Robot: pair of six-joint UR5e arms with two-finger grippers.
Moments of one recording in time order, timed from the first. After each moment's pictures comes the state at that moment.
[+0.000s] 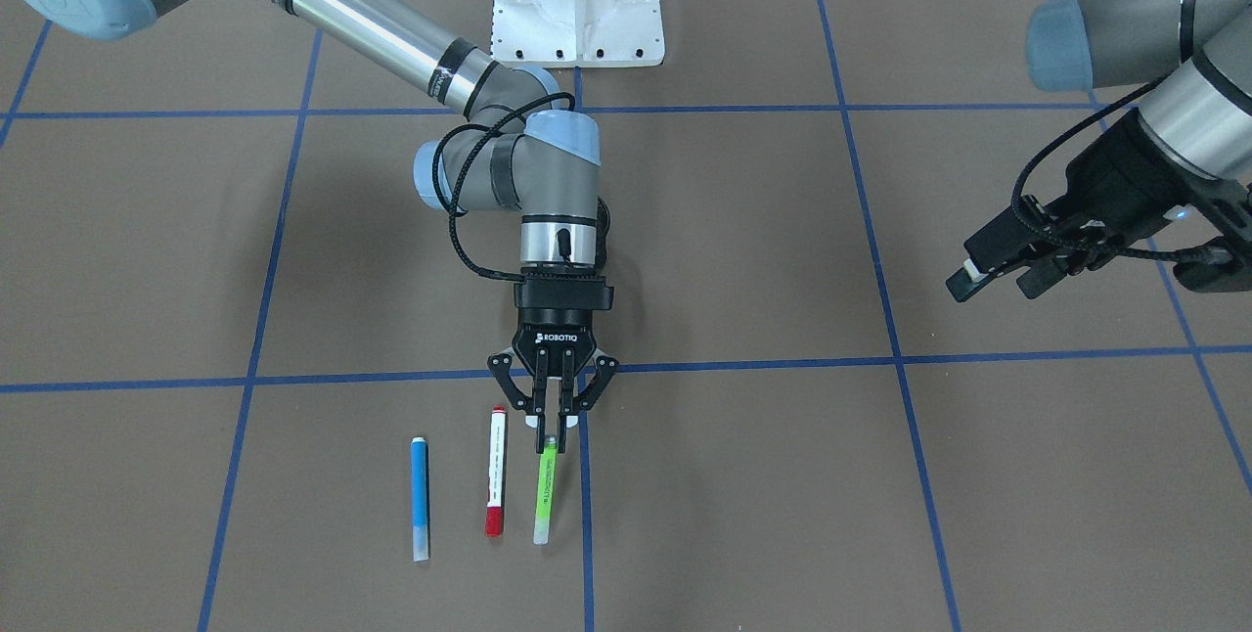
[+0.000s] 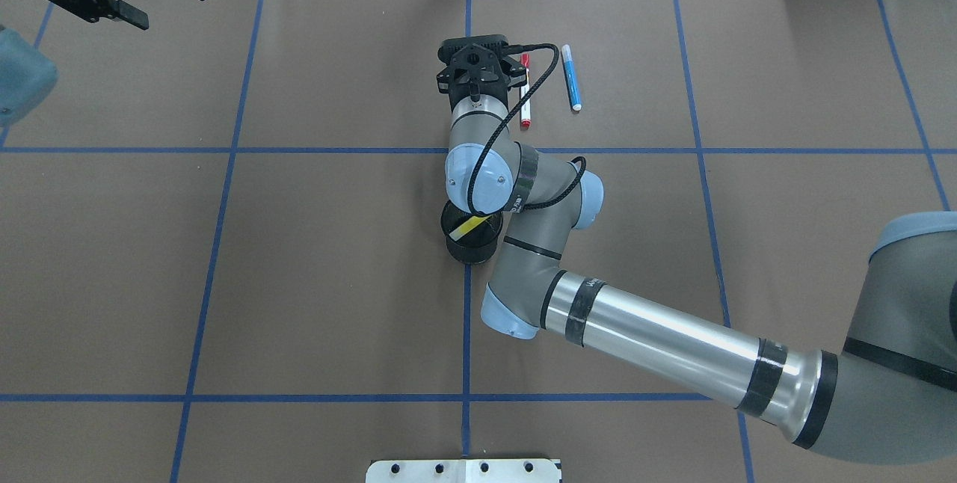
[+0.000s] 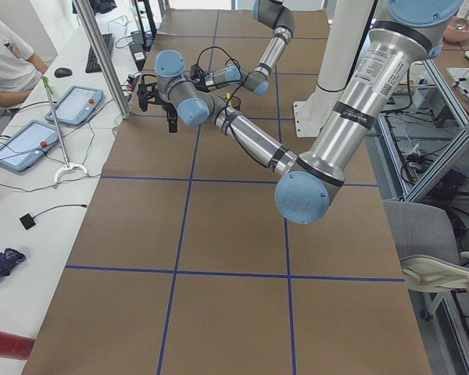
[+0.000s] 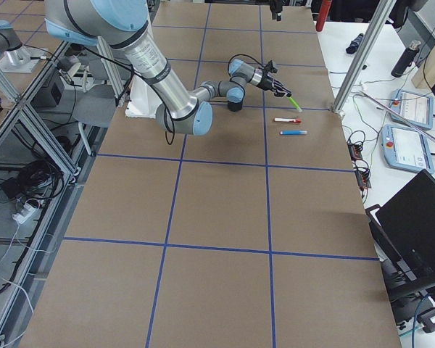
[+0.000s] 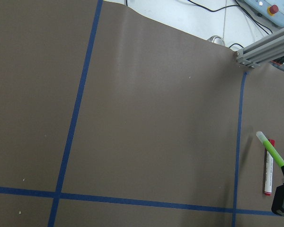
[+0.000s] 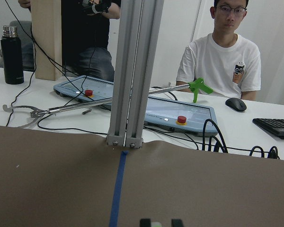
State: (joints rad) left arm -1.18 -2.05 -1.69 -1.91 -2.39 -1.12; right arm 0.49 -0.64 1.02 -0.81 0.84 1.00
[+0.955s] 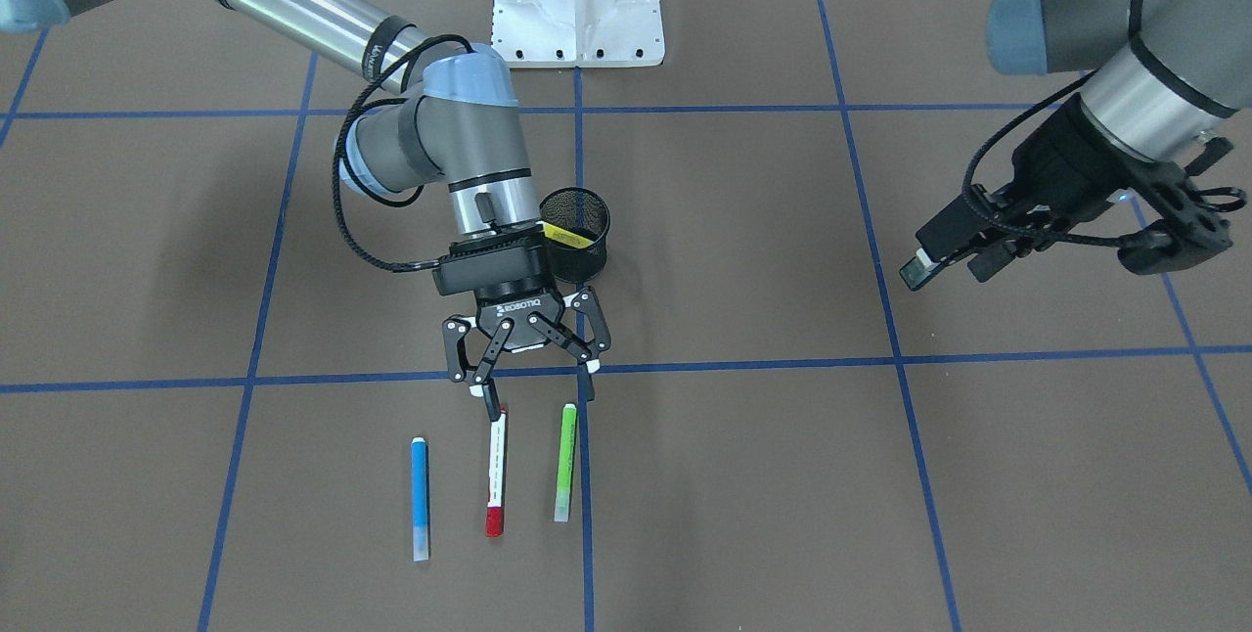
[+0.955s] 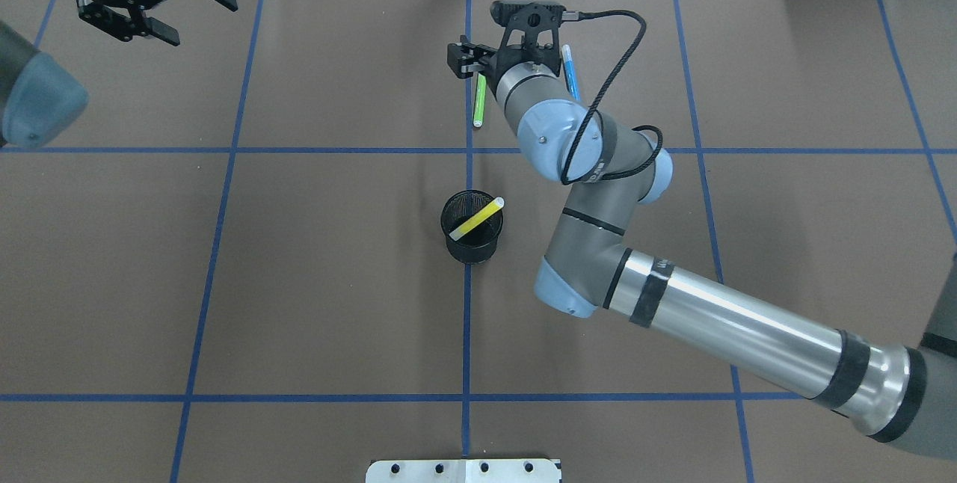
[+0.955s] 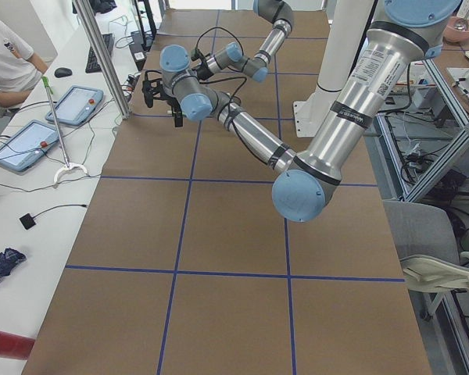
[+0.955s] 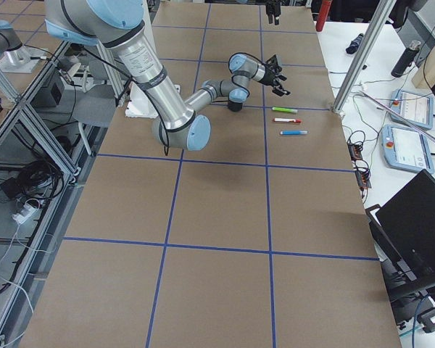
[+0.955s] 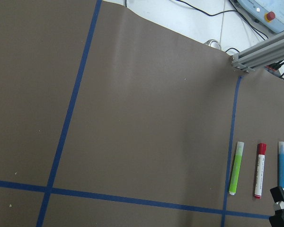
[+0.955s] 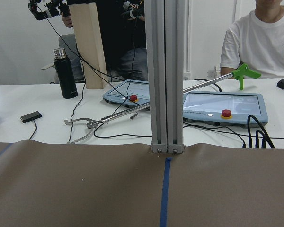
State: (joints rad) left arm -1.08 -2.06 -1.75 -1.90 -2.29 -1.30; right arm 0.60 -0.83 1.31 -0.76 1.18 1.11
